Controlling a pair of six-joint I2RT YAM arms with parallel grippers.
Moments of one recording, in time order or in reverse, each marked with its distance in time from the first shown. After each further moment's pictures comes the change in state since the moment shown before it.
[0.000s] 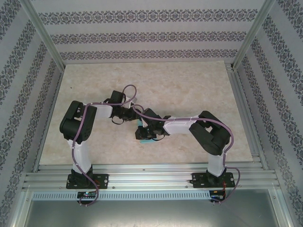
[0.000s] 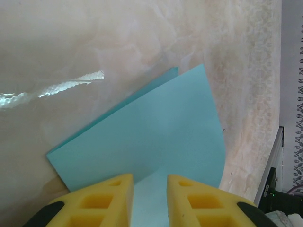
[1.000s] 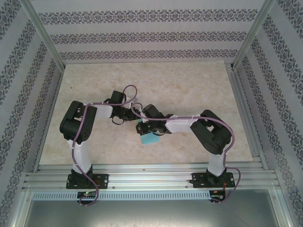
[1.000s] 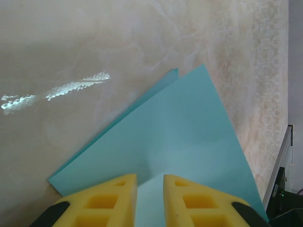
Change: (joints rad) left arm -0.005 0.000 0.000 -0.006 -0.026 0.026; right arm -0.043 0.006 0.010 0.116 0.062 -0.259
